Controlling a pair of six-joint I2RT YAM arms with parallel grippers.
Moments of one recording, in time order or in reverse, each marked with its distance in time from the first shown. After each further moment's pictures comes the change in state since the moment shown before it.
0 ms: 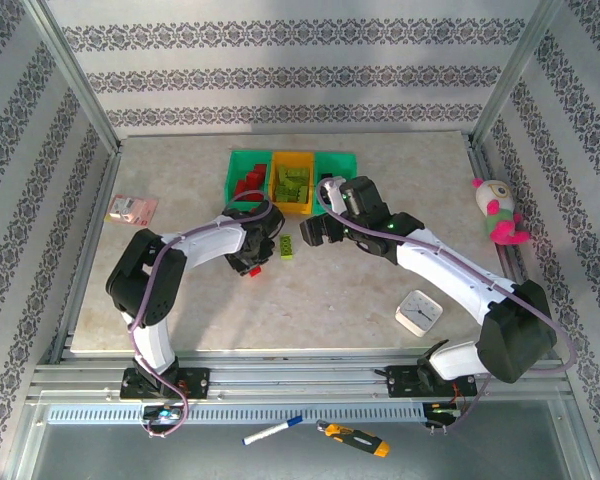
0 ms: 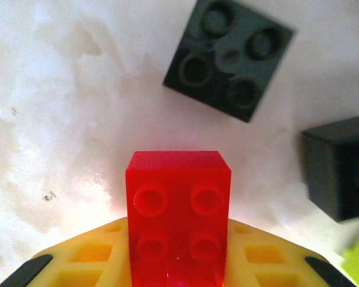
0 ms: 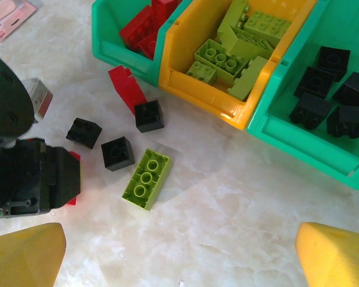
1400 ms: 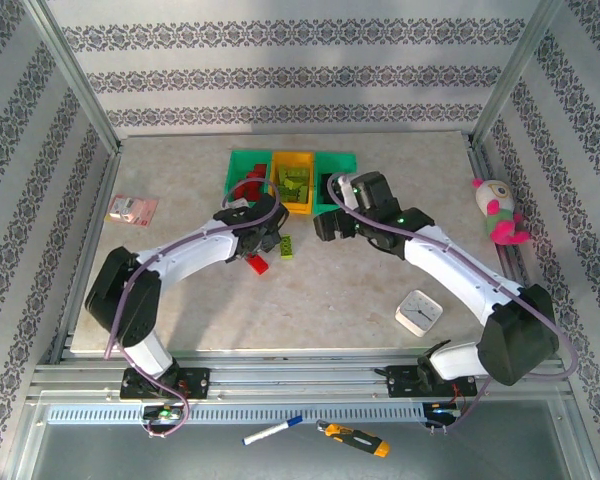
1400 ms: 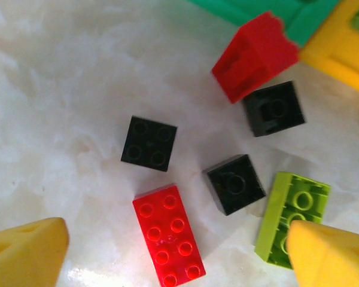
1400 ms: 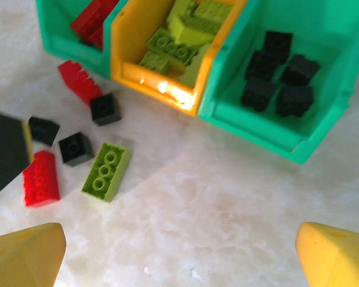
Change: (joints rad) left arm -0.068 -0.127 0.004 0.055 -0.229 0.109; right arm -0.065 -0.015 0.007 -0.081 0.029 -0.013
